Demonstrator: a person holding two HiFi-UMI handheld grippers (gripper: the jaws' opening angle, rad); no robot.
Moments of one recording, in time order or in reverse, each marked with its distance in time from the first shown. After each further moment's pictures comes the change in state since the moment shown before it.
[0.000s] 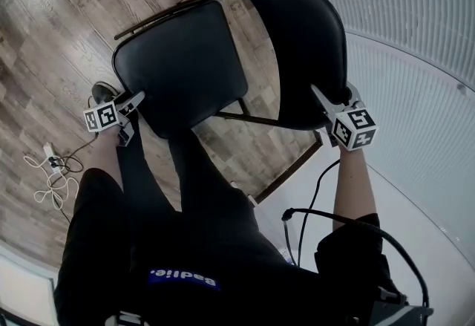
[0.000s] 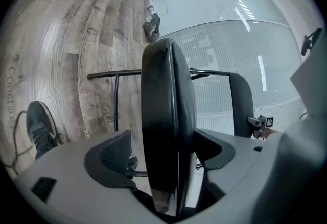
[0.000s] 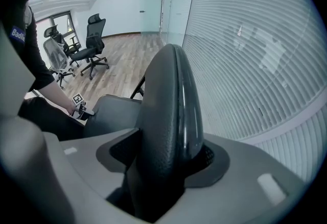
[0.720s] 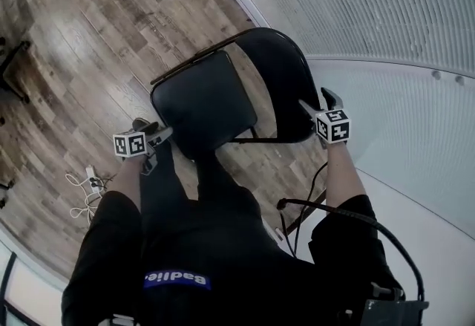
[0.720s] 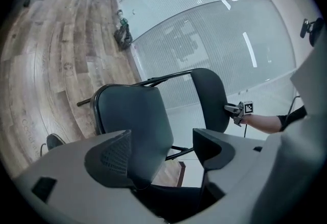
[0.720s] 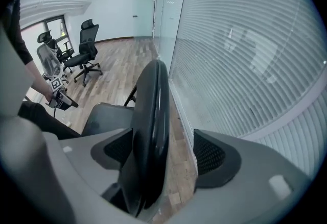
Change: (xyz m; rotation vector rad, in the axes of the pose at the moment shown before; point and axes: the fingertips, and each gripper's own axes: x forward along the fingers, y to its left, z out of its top) left arm -0.093 -0.166 0.032 0.241 0.082 0.059; right arm -0.034 -0.028 0.016 0.068 -0.040 -0.058
